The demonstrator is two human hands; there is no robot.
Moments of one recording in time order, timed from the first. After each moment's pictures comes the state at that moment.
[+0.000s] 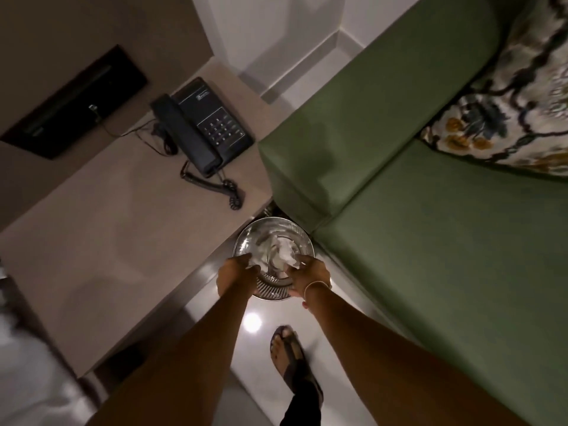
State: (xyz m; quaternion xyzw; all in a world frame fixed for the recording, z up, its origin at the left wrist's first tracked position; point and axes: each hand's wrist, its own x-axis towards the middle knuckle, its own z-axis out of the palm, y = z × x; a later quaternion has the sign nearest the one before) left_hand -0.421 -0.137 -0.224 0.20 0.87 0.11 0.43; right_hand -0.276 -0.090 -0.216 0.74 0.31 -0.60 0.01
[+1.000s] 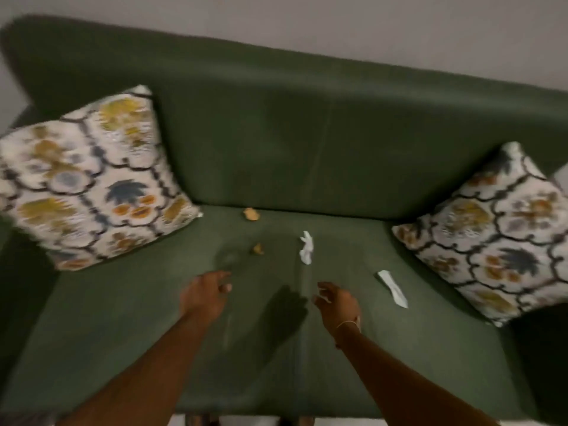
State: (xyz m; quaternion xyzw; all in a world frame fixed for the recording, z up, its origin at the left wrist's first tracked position) left_hand 0.138 -0.011 -0.045 0.71 0.61 -0.04 0.35; right_hand 0.373 -0.162 -0.049 0.87 0.25 -0.38 -0.21
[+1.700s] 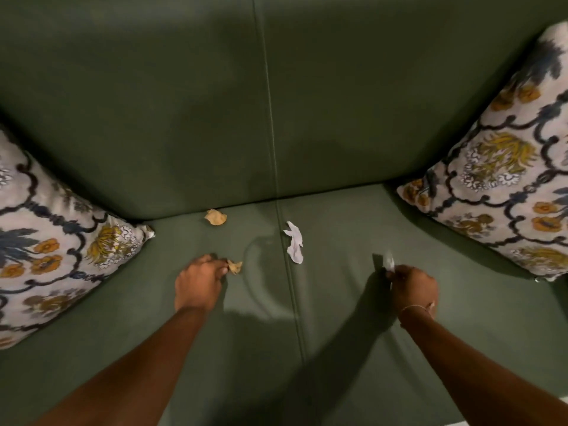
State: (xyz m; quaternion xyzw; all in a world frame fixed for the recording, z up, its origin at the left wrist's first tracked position) left_hand 0.206 0.065 -0.138 0.85 0.50 -0.05 0.18; right_hand 0.506 -0.193 -0.155 0.96 0.09 -0.21 -0.16
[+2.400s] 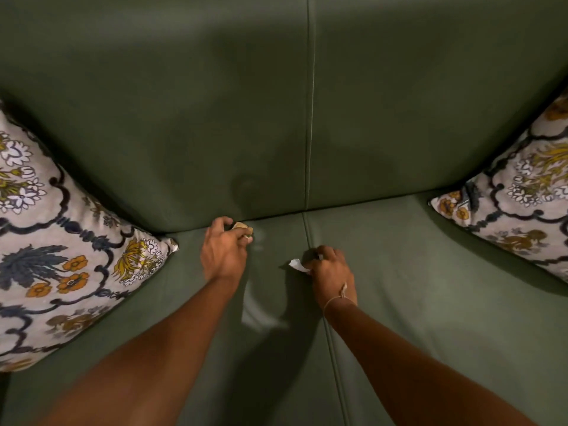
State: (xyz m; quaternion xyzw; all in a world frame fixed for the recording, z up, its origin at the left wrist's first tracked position) left_hand 0.249 0.132 -0.143 0.80 0.55 0.09 0.22; right_hand 0.384 -0.033 -0.159 0.87 0.42 -0.23 -0.10
